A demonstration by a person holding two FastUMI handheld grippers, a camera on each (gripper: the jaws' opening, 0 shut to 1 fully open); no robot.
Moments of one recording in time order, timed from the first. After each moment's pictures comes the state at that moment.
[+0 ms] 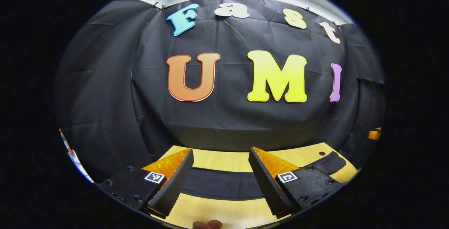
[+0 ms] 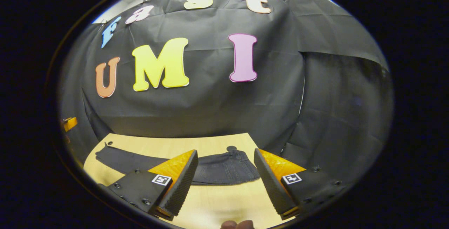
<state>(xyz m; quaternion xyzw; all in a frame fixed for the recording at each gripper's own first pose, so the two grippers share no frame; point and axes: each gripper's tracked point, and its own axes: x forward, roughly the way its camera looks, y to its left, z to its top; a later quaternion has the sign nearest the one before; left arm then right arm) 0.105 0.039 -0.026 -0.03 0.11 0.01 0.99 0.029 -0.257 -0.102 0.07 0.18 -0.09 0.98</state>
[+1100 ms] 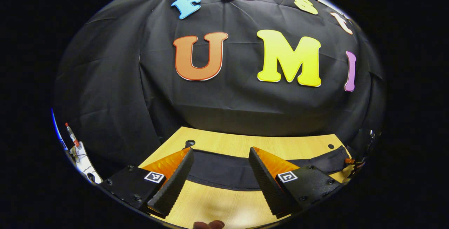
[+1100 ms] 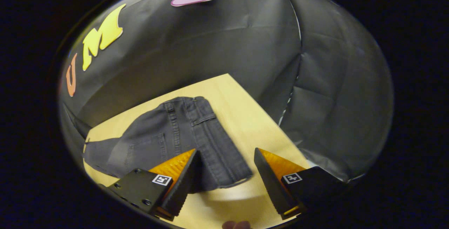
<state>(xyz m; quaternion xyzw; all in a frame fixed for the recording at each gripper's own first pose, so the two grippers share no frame) 0.102 0.034 -0.056 -0.01 0.20 0.06 0.98 0.150 -0.348 -0.397 0.18 0.36 -0.10 0.91</state>
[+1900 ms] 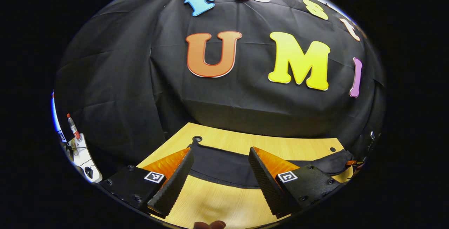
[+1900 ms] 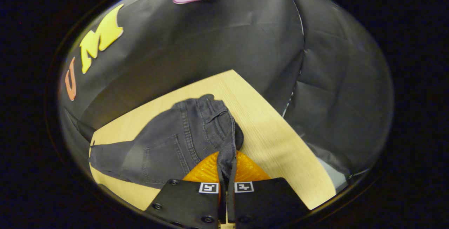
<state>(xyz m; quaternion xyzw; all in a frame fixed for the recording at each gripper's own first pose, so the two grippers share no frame) 0.083 0.075 -0.061 -0.05 0.20 0.09 0.97 0.149 -0.335 -0.347 0.18 0.37 -0.09 0.91</state>
